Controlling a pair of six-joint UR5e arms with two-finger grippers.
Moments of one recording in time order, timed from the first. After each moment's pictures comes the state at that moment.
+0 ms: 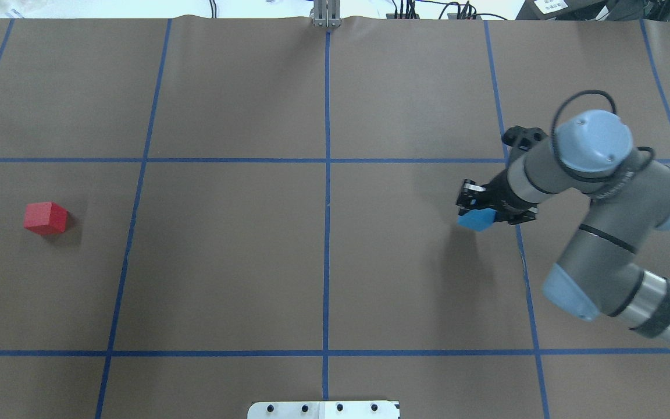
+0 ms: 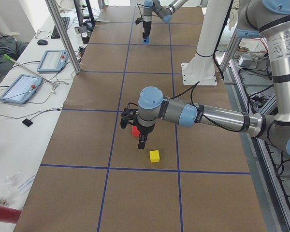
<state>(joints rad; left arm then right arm) -1.49 -1.30 -2.01 -1.67 -2.37 -0.12 0.68 -1.23 1.76 -1.30 2.04 1.43</state>
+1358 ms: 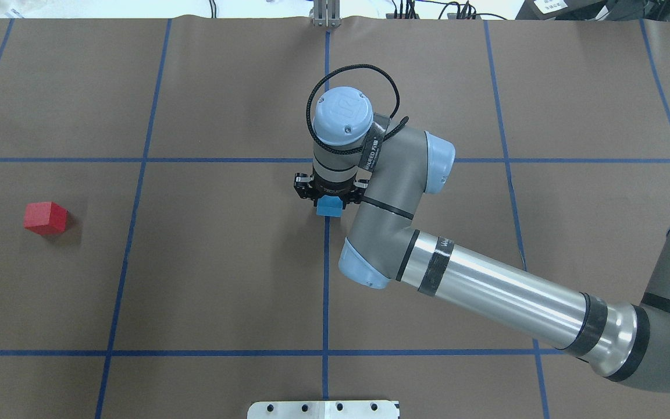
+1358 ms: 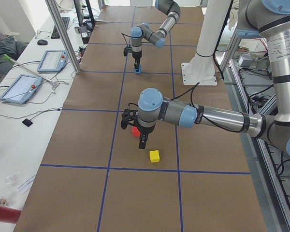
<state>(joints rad) -1.50 -1.30 -2.01 -1.67 -2.40 -0.13 0.55 -0.67 1.28 -1.42 1.97 1.27</state>
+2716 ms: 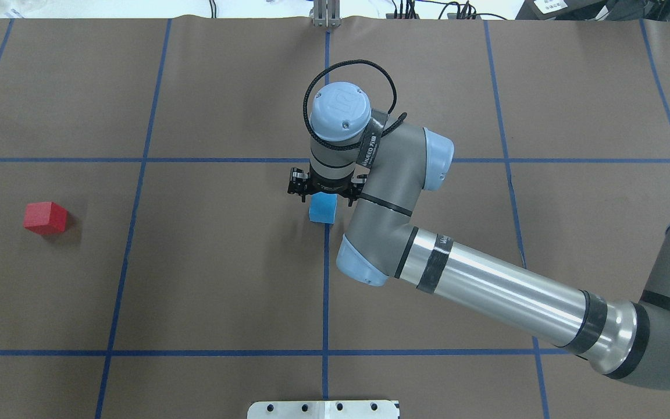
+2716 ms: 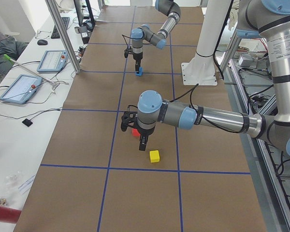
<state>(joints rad) -1.47 -1.31 -1.98 -1.68 -2.40 -0.19 0.57 -0.69 1.32 -1.43 2.00 1.25</state>
